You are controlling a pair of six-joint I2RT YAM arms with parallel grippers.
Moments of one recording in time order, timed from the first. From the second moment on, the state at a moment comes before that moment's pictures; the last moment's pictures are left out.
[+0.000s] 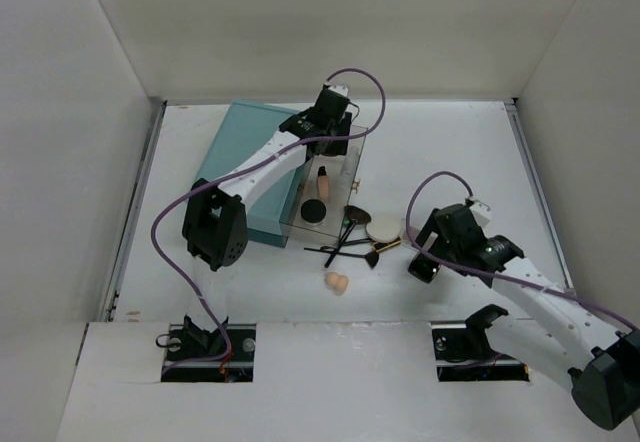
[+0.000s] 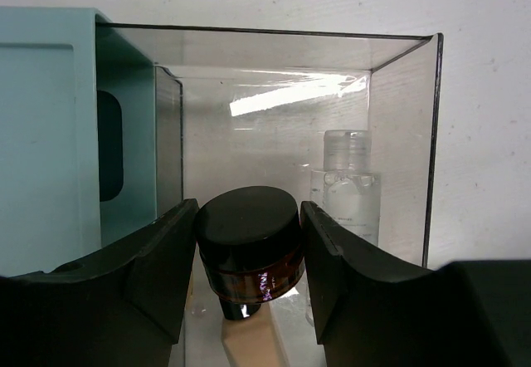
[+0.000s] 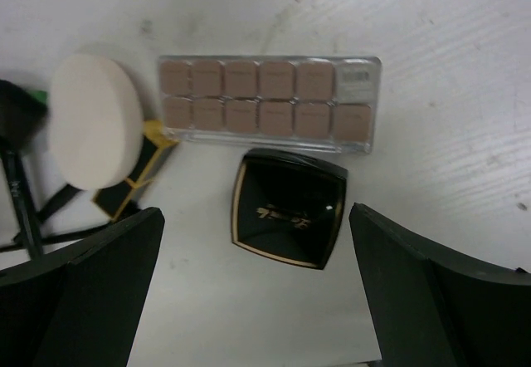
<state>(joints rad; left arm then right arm) -0.63 2.00 1.83 -0.59 -0.25 -0.29 0.50 0.88 0.58 -0.67 0.32 0.95</state>
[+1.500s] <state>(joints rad) -0.70 1.69 1.69 -0.52 -0.32 -0.25 0.50 1.20 0.65 -0.71 0.25 1.07</state>
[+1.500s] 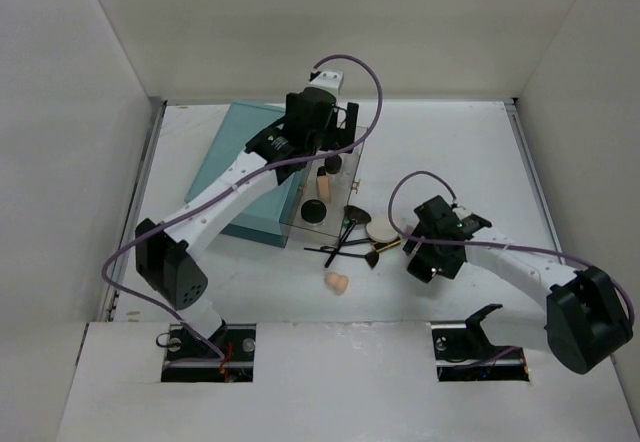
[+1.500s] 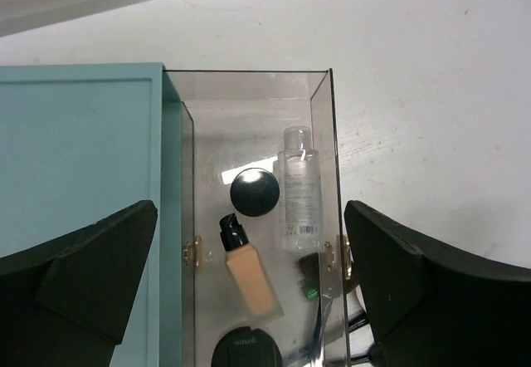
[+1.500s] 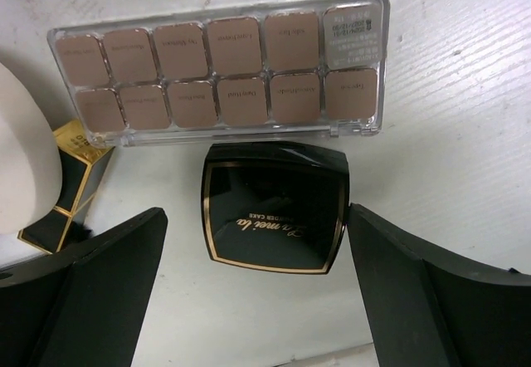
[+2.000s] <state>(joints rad) -0.67 1.52 1.51 -0.46 -0.39 -0.24 0.49 1.34 0.69 -0.73 0.22 1.05</state>
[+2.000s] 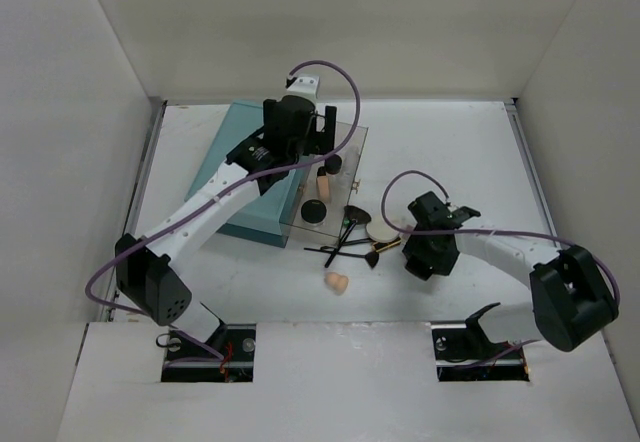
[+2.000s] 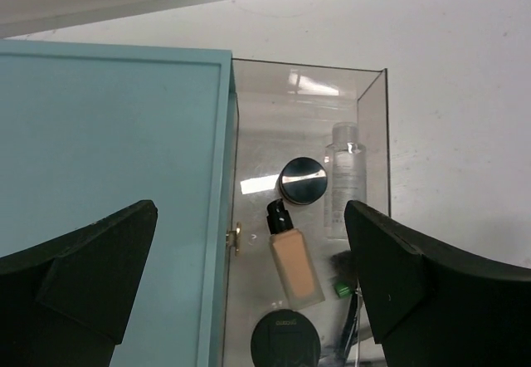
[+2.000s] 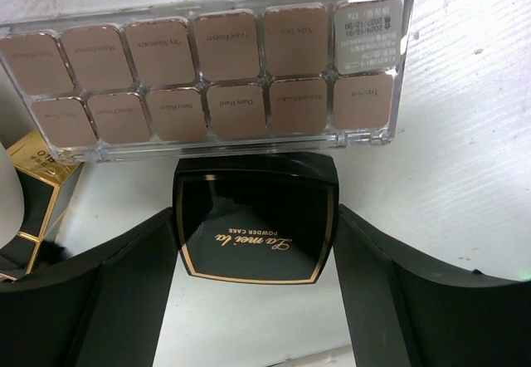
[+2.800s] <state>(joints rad) -0.54 1.06 1.09 -0.65 -0.46 -0.46 0.67 1.74 1.67 -0.59 0.28 0.59</state>
